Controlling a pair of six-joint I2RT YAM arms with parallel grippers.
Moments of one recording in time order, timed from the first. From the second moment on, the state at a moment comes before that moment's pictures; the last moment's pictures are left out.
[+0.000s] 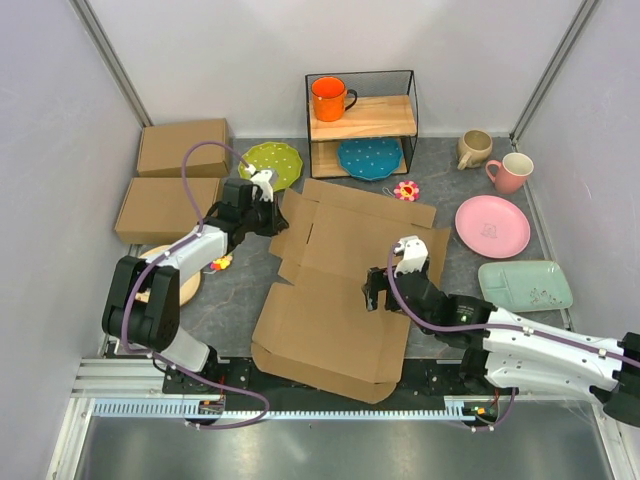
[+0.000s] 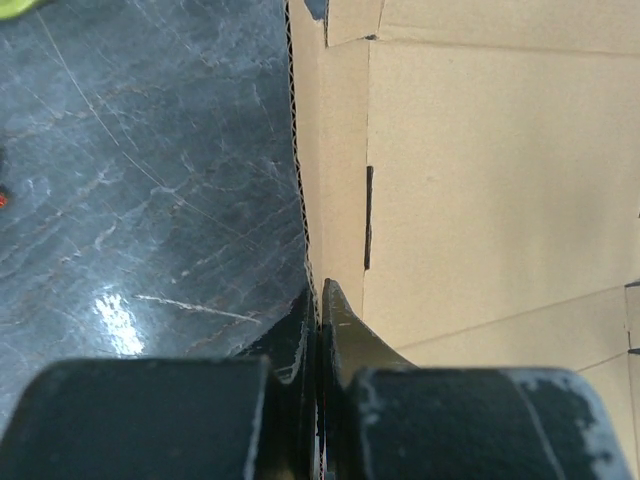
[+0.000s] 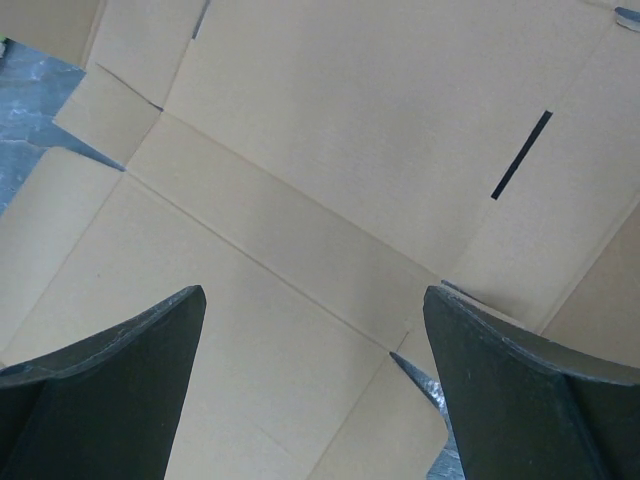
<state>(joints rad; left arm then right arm) -0.29 1.54 0.90 -0.03 0.33 -0.20 1.10 0.88 0.56 -0.31 0.58 0.61</state>
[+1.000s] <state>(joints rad) -0.61 1.44 0.23 1.07 -0.25 -0.16 0.74 1.32 1.22 -0.32 0.21 0.06</state>
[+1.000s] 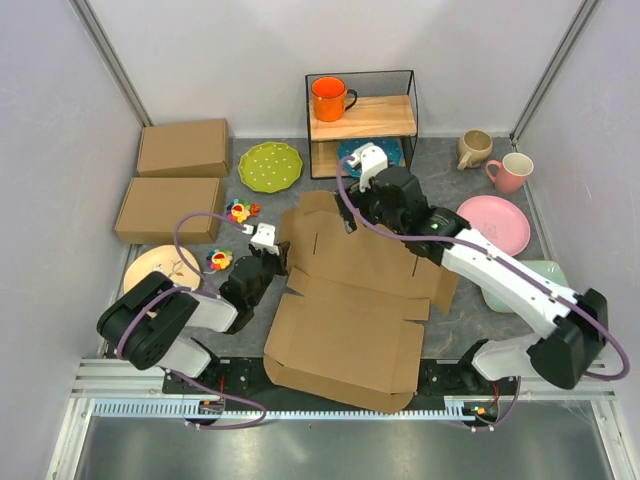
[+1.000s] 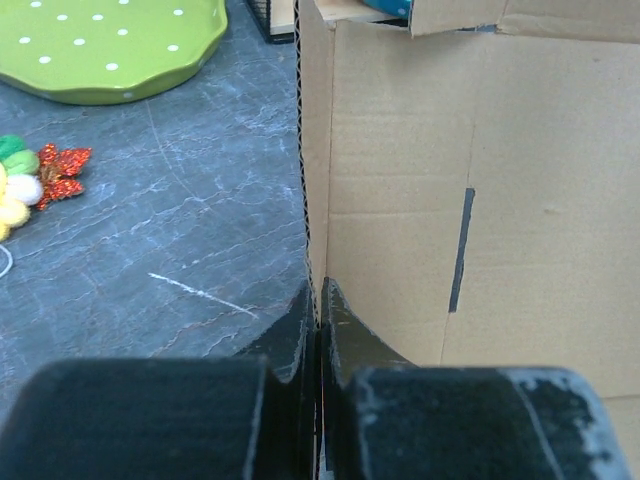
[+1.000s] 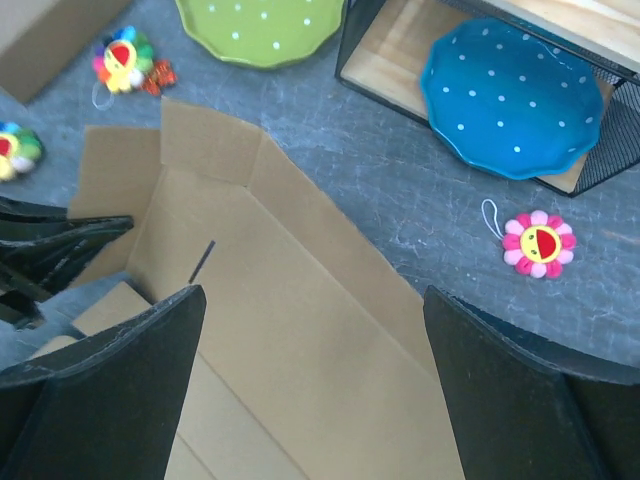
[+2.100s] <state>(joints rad) -0.66 1.46 0.25 1.09 -0.31 -0.11 0.58 1.62 1.20 -0.16 -0.10 -0.15</state>
